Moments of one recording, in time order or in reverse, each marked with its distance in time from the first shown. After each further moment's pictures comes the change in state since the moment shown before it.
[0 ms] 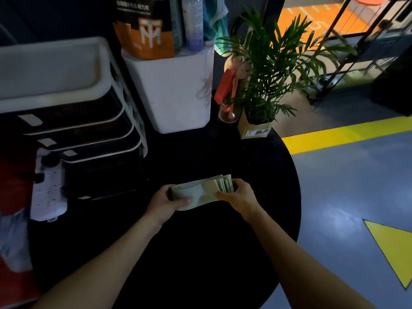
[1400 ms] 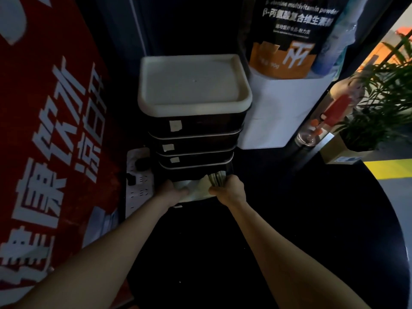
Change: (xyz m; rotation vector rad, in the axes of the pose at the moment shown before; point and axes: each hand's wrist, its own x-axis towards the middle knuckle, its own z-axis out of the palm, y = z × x) left_hand 0.049 0.019 -0.233 0.454 0.188 -0.012; right_hand 0.016 -0.128 0.256 -0.277 0.052 -0.081
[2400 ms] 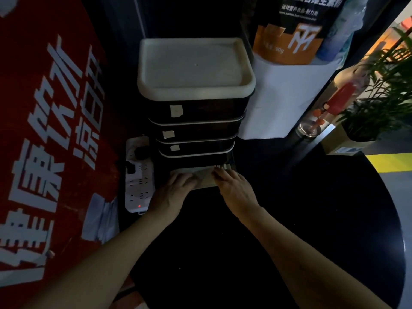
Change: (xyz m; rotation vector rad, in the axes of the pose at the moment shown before) left_hand -0.029 -0.032 0.011 0.763 0.179 0.822; right_hand -0.013 0.039 -0.003 -0.873 0.143 -0.856
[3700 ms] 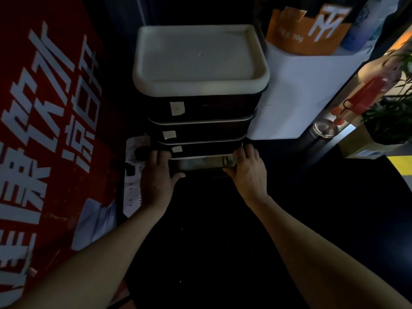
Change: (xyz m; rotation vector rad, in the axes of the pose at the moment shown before) left_hand 0.031 -0.022 -0.007 -0.213 0.385 -0.507; right_hand 0.045 0.031 0.004 0.111 0.310 0.291
